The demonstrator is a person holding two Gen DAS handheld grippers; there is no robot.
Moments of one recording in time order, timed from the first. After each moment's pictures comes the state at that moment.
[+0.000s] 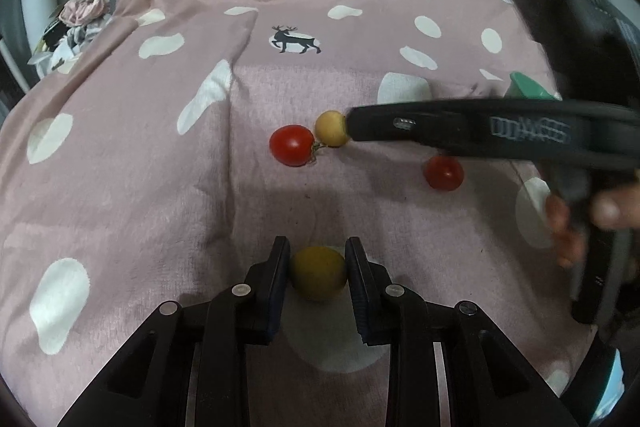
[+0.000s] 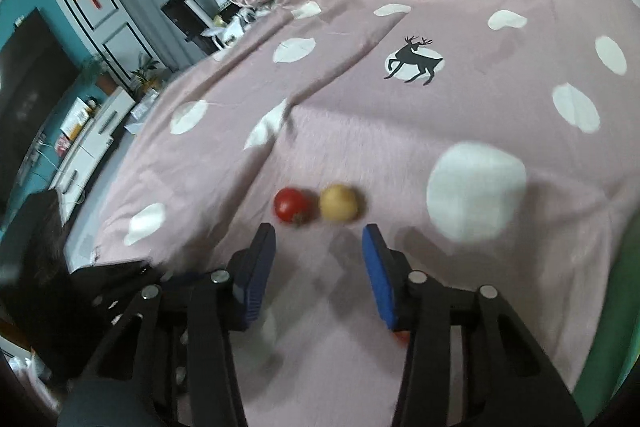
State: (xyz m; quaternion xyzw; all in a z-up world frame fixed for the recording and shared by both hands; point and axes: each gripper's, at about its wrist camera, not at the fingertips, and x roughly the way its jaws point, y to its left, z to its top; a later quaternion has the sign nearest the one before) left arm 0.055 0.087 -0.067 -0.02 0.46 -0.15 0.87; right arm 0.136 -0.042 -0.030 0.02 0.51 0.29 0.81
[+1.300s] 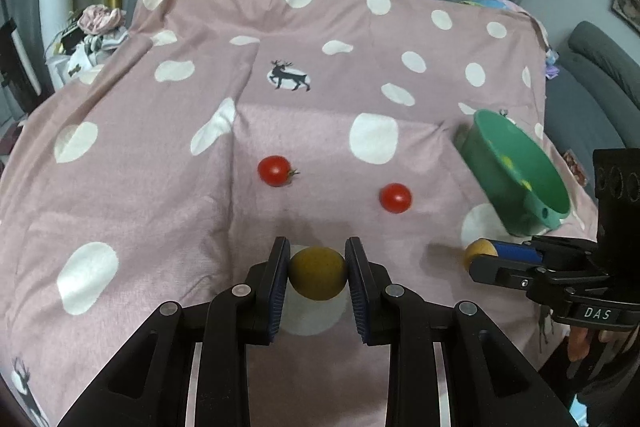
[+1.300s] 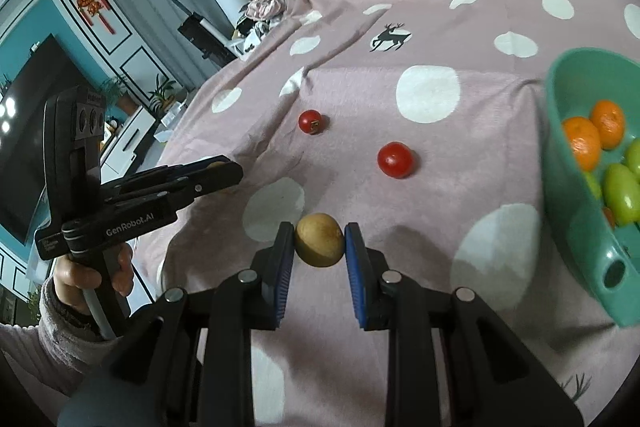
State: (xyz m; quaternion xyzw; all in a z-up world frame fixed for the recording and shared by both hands) left arm 0.021 0.086 -0.019 -0.05 0.43 -0.15 0.89; right arm 0.011 -0.126 -0.002 0.10 0.48 0.31 0.82
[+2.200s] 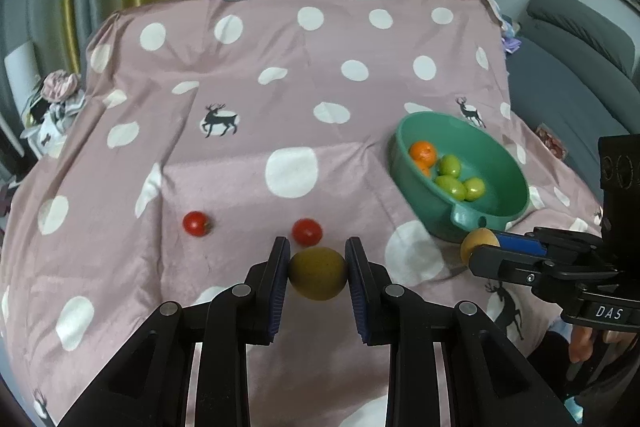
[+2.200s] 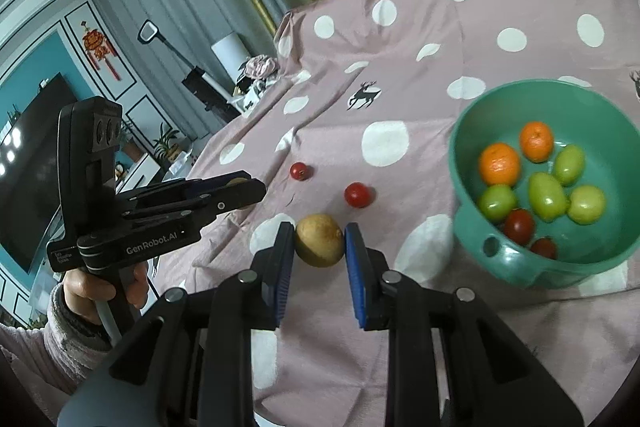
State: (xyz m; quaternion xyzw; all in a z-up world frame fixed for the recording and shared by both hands) left arm 0.014 0.004 0.025 0.01 0.40 -0.19 0.90; right arm -0.015 -0.194 0.036 0.14 0.40 0.29 0.86
